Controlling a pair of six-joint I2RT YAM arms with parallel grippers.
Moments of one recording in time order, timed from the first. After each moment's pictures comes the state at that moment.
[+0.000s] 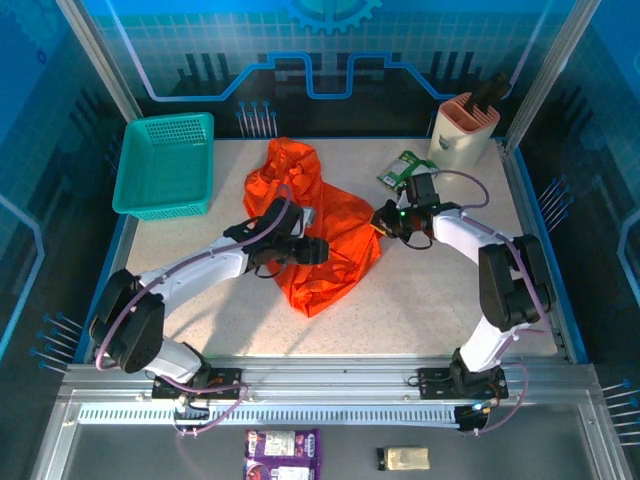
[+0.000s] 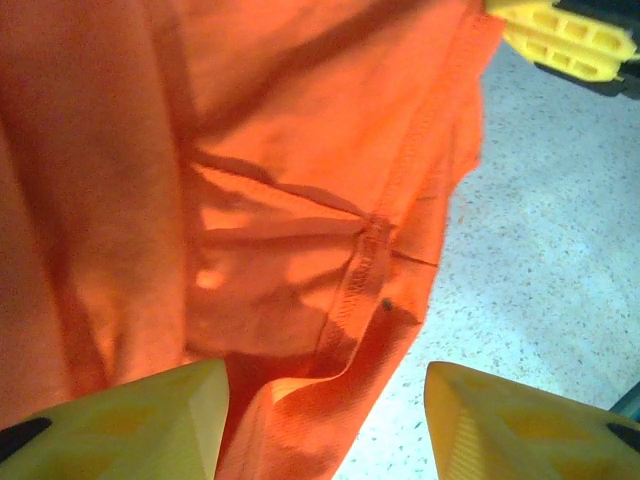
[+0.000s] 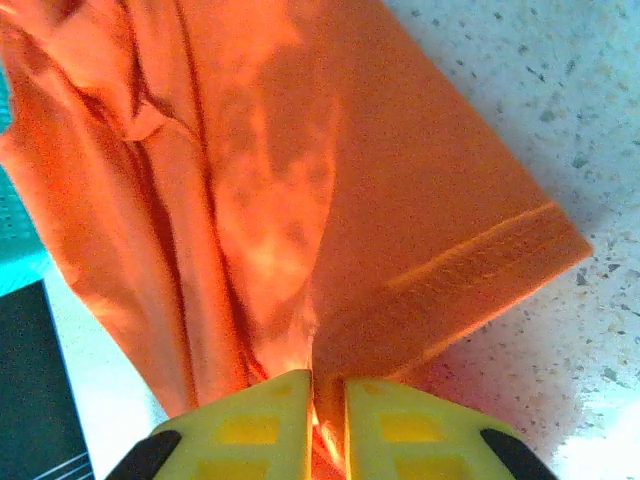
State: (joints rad) left arm -0.62 1.50 1.02 -0.41 0.22 -0.55; right arm 0.25 1.69 1.07 -0.30 -0.43 0.80
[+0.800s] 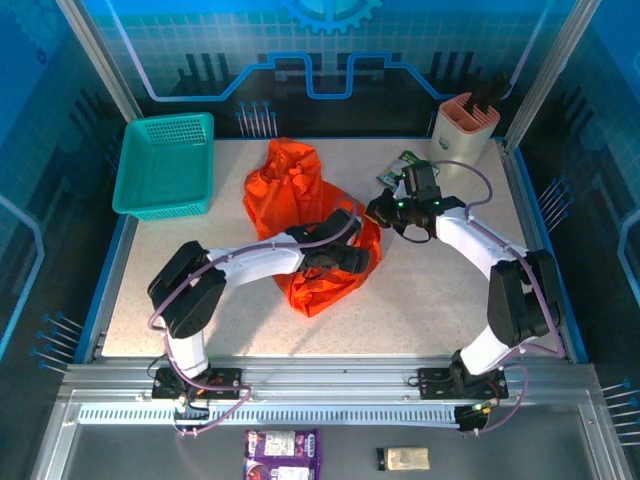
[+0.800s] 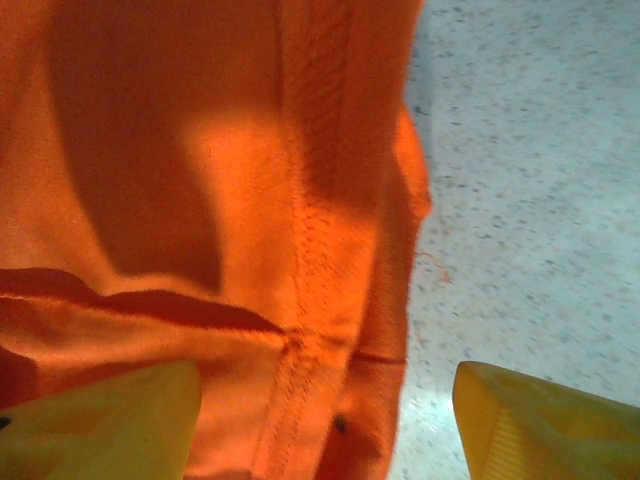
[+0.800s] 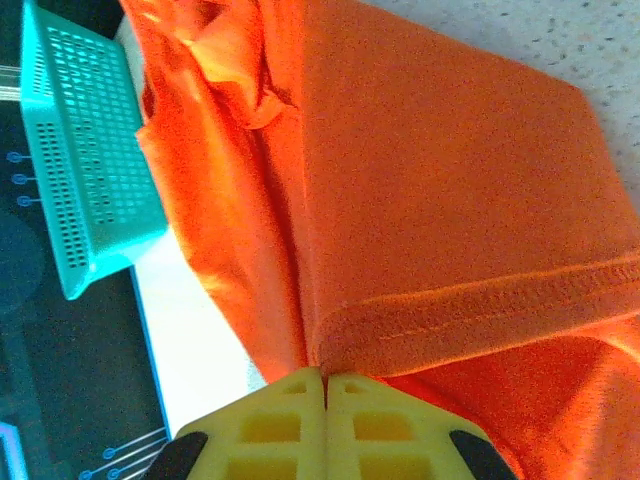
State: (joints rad) left arm -0.83 1.83 1.26 -0.39 -0.06 -0.50; right arm 0.30 1.59 1.13 -0.34 -0.45 0.92
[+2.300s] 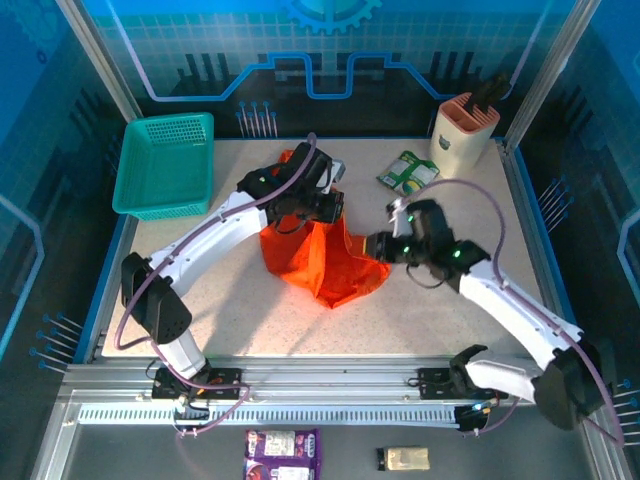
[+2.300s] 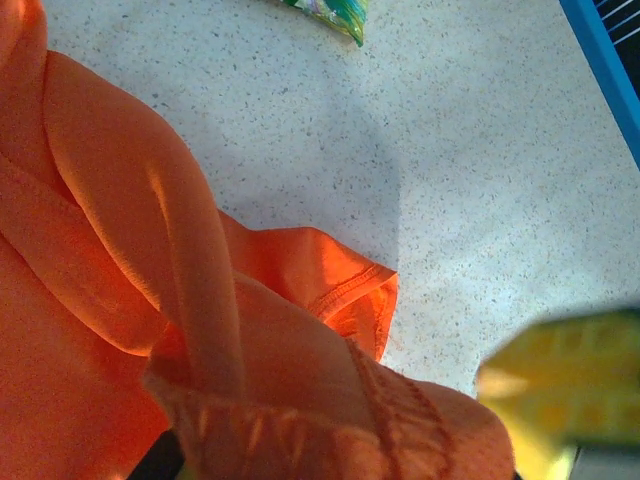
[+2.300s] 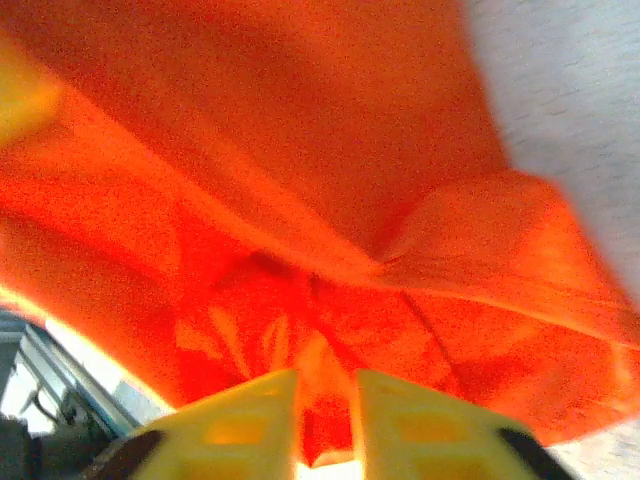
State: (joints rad) left arm -0.65 1.70 1.69 -0.86 0.14 -0.40; right arm 0.55 1.12 0.81 -0.39 -0.30 0.52
